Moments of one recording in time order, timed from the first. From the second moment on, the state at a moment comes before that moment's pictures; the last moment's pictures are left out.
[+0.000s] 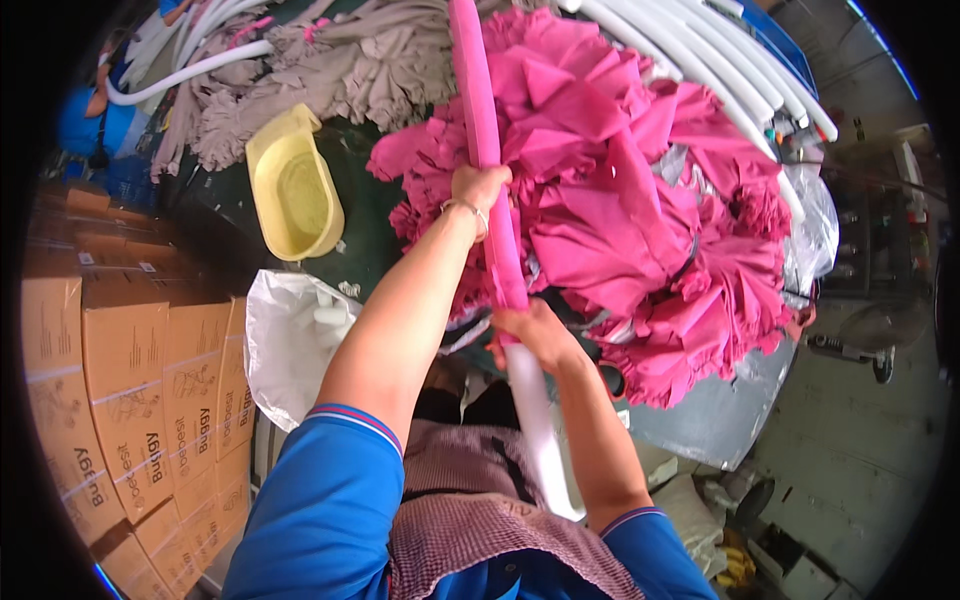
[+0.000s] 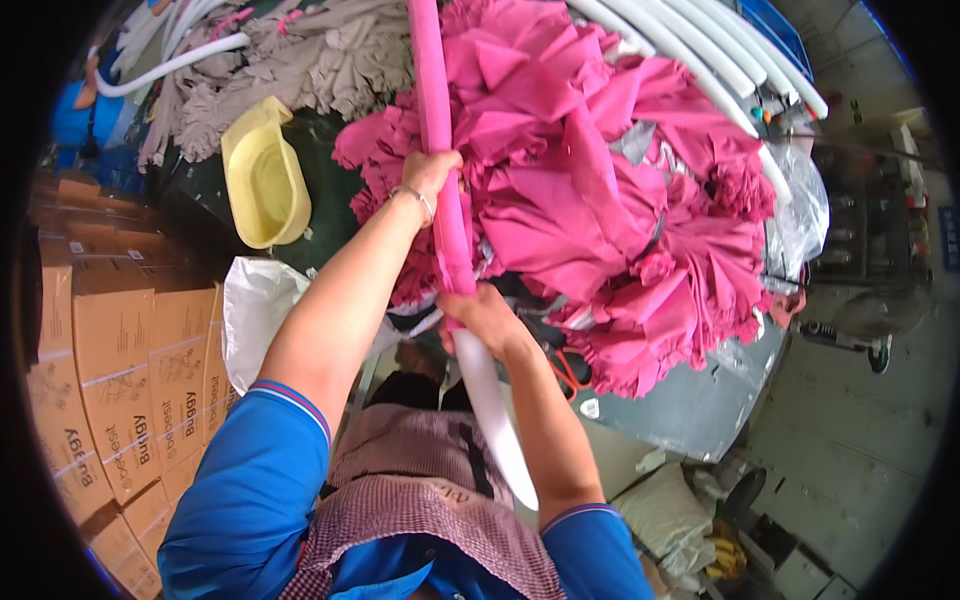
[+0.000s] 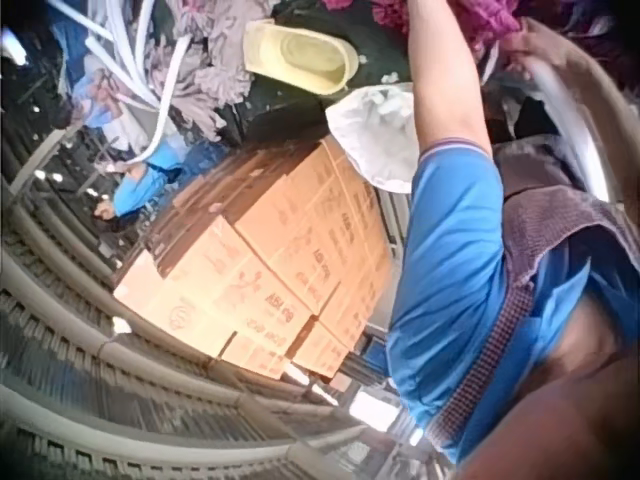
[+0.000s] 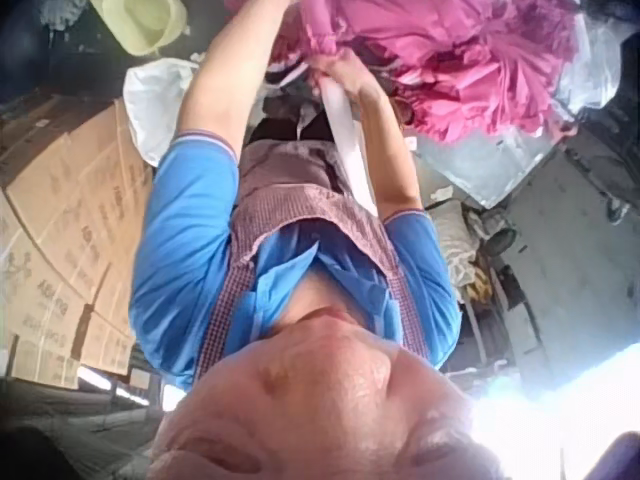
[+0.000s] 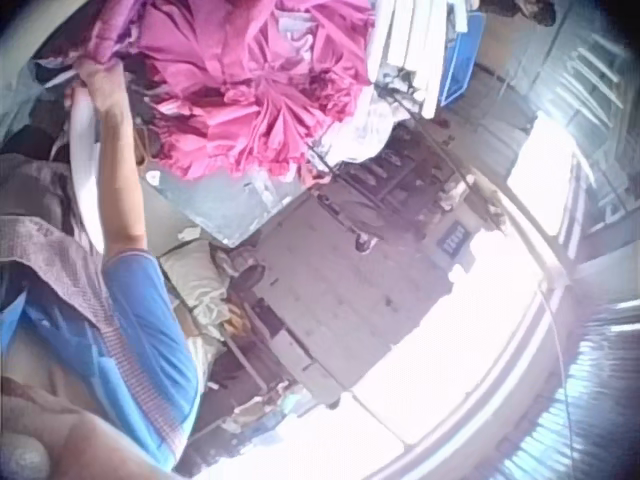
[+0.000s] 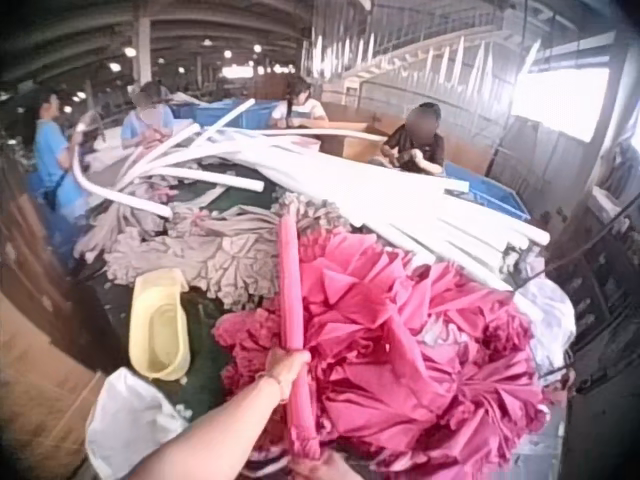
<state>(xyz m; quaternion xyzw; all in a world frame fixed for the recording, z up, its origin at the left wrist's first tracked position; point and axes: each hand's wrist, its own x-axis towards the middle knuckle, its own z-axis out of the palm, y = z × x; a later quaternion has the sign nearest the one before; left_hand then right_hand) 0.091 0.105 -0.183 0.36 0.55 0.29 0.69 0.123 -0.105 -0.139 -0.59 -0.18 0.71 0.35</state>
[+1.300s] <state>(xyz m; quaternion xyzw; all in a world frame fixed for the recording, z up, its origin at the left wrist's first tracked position) -0.001 -0.101 -0.052 0.93 -0.10 -0.28 0.21 0.155 -0.302 -0.204 -0.90 -0.39 0.12 0.17</state>
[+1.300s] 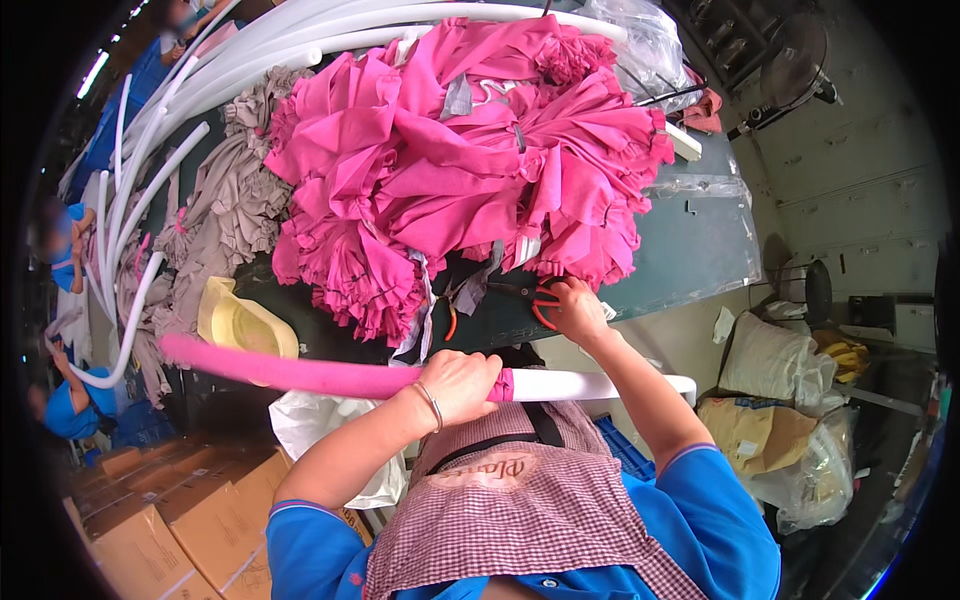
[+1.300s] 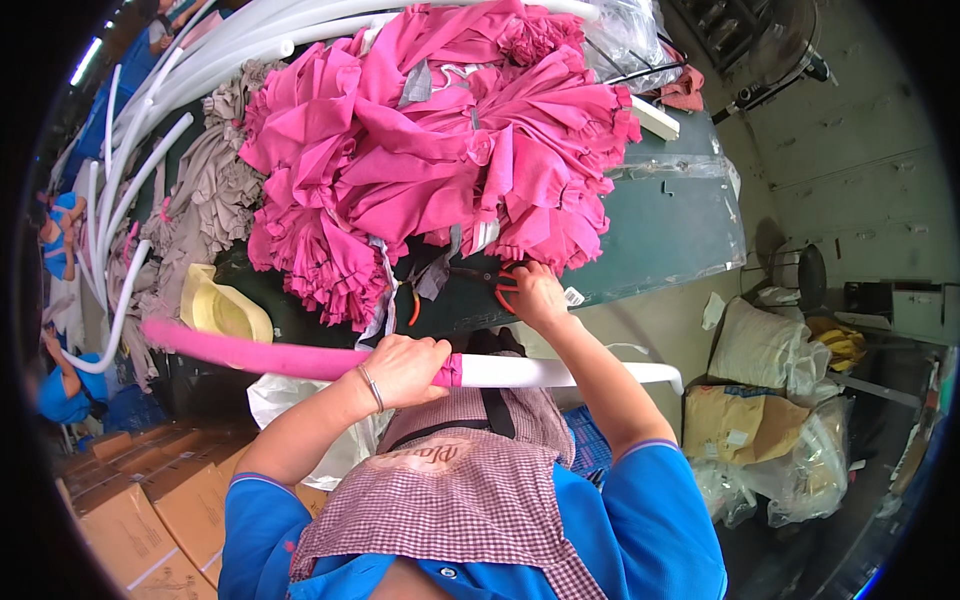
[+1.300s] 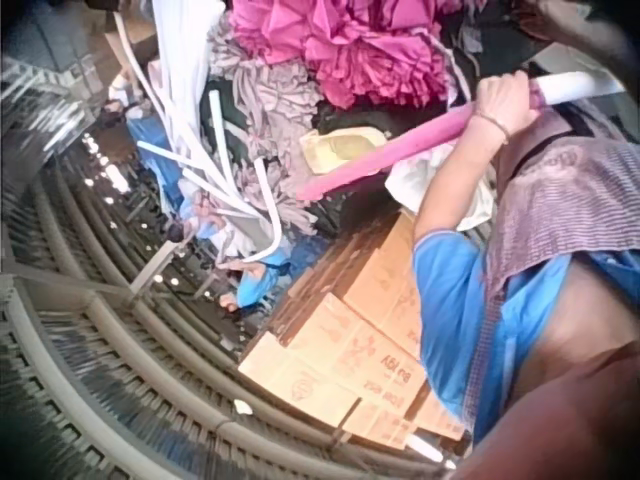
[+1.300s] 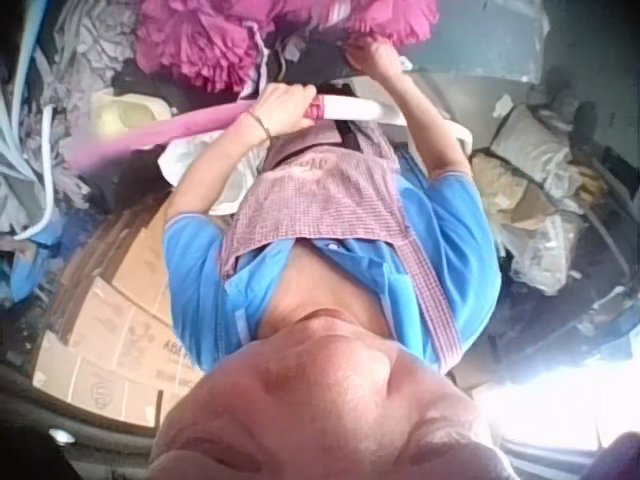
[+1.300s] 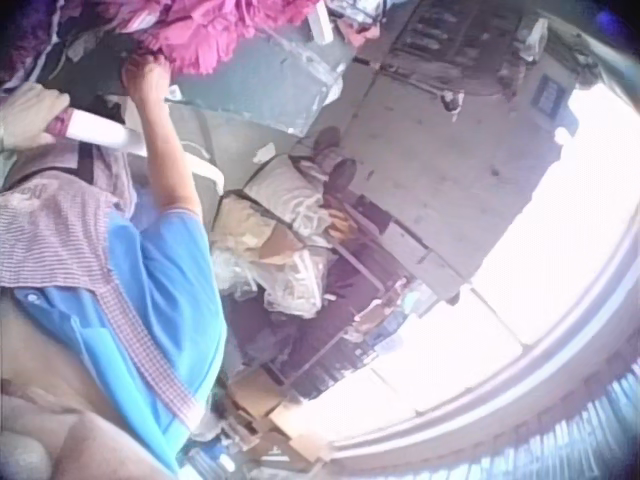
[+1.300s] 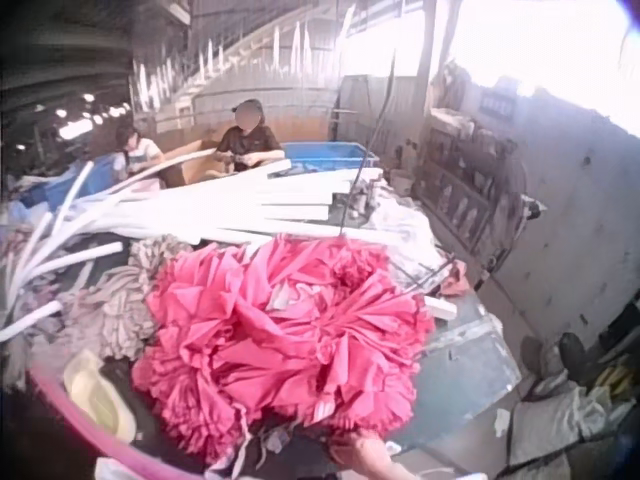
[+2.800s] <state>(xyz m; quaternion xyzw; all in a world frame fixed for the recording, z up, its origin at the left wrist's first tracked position) 0.032 -0.149 -0.104 0.61 0.15 -0.35 0.69 0.049 -0.376 -0.064 -0.80 -0.13 0.49 0.33</state>
